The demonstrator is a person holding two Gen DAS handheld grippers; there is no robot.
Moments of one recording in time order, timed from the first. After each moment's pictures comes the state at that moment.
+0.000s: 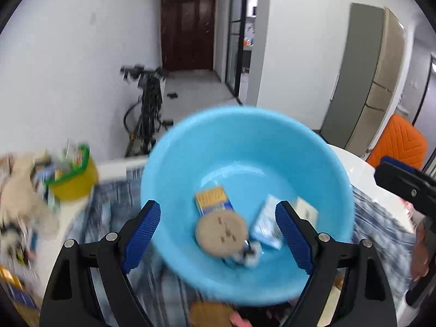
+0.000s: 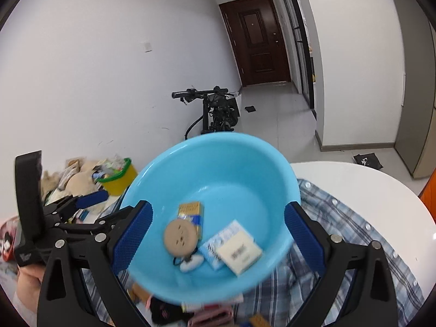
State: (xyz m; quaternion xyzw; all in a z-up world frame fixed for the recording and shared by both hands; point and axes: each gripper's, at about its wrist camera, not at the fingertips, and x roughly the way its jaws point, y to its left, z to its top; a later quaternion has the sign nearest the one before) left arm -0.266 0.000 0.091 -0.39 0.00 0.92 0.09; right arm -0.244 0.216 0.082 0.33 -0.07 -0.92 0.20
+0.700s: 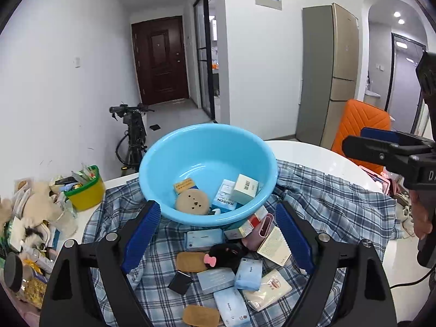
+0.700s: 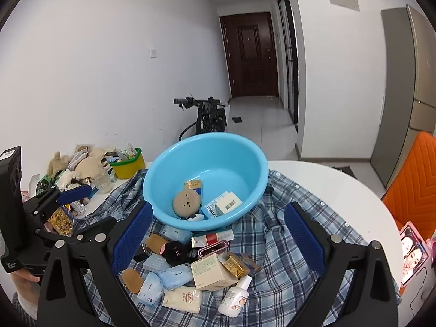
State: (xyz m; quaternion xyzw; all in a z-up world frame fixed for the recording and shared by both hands) left arm -0.104 0.033 0.157 -0.29 0.07 0.94 0.14; right arm -0.103 0.232 0.144 0.29 -0.01 -0.94 0.17
